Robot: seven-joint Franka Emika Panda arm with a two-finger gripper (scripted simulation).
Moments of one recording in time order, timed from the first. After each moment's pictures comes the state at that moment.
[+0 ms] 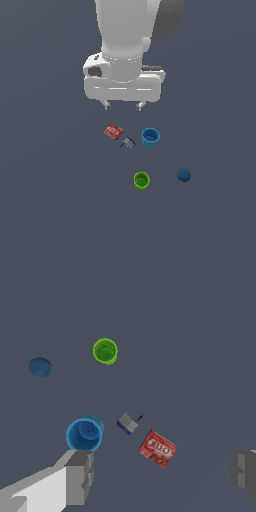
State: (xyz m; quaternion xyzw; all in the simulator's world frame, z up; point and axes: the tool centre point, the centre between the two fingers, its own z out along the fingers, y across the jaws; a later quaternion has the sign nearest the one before) arm 0.002 -0.014 0.331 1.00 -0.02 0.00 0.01
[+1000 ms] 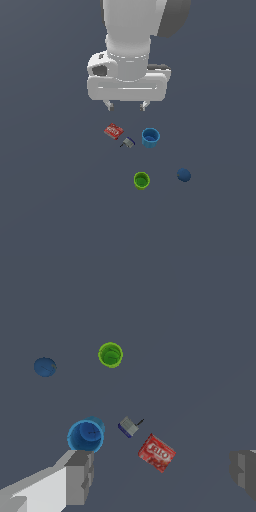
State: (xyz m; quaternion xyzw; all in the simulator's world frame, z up) arm 0.010 -0.004 0.337 1.00 0.00 0.01 0.01
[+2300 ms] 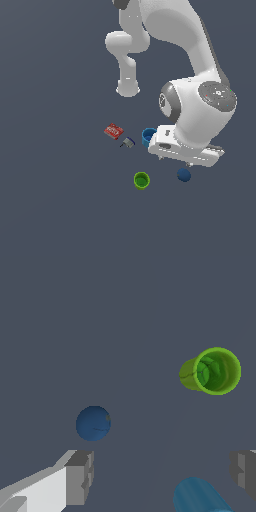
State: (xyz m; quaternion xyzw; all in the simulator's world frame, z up) arm 0.105 0.167 0.171 0.99 -0.14 0.00 0.00
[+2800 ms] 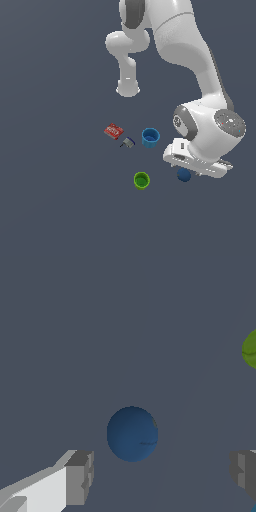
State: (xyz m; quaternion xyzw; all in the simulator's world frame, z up) arm 0.109 0.230 0.101 0.98 -0.18 0.00 0.00
